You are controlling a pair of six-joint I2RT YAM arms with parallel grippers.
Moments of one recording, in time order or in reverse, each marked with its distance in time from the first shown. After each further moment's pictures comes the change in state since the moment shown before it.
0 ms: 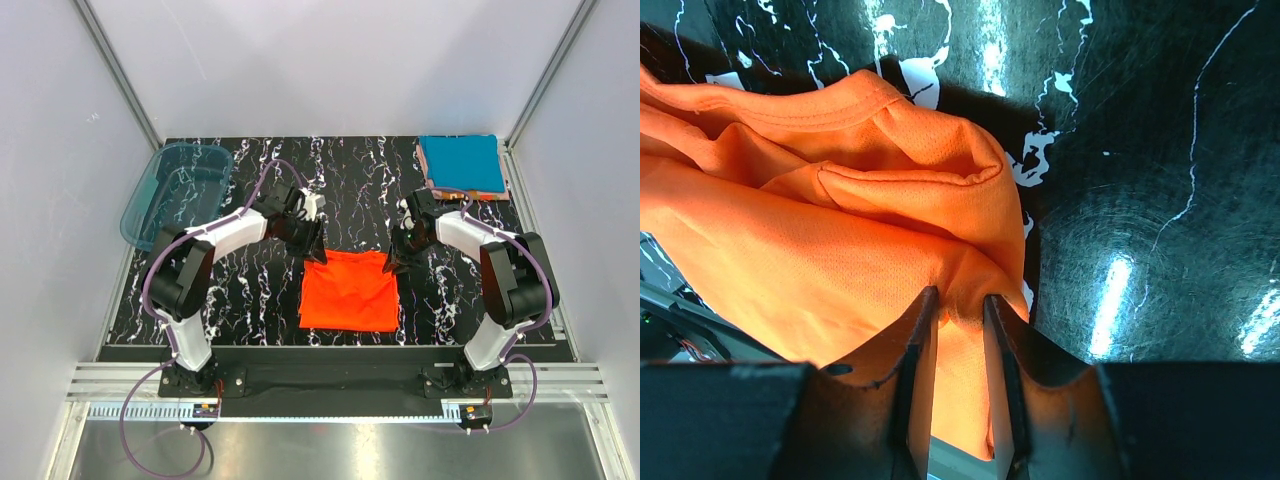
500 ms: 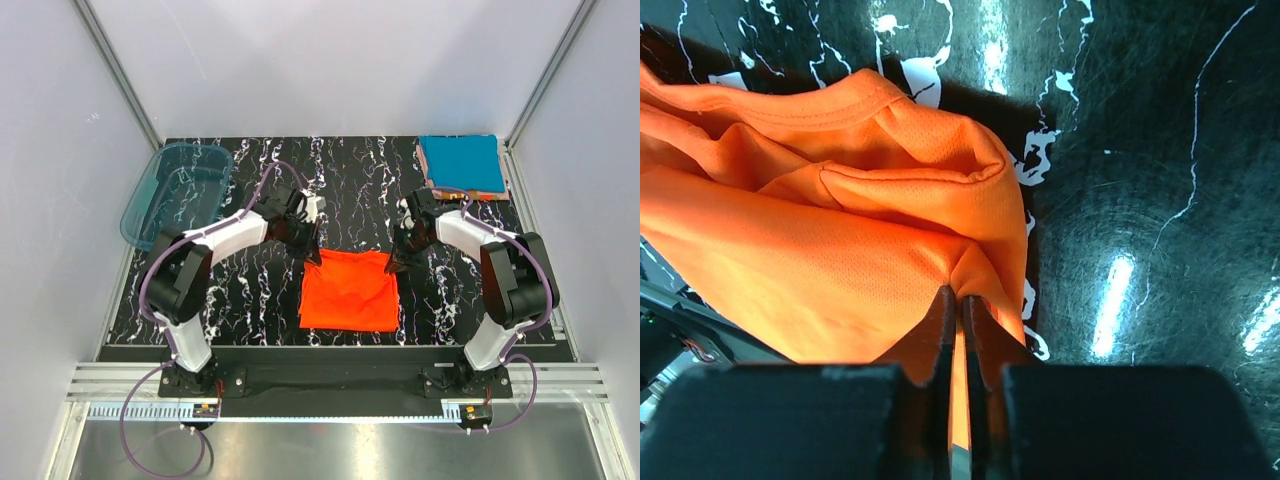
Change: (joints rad) left arm -0.022 -0.011 -0.006 -0.020 -0.043 -0.023; right arm 0.000 0.000 0.003 -0.003 -0.001 0.005
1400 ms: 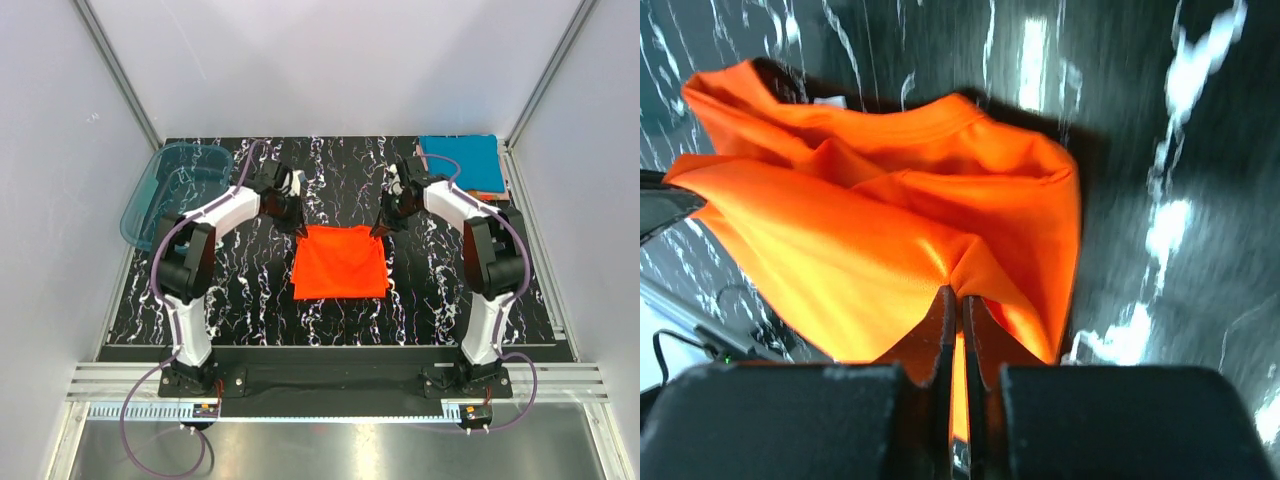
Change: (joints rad) left arm 0.126 0.118 0.208 -0.084 -0.098 -0.039; right arm -0.002 0.203 0.343 -0.008 -0.050 0.019
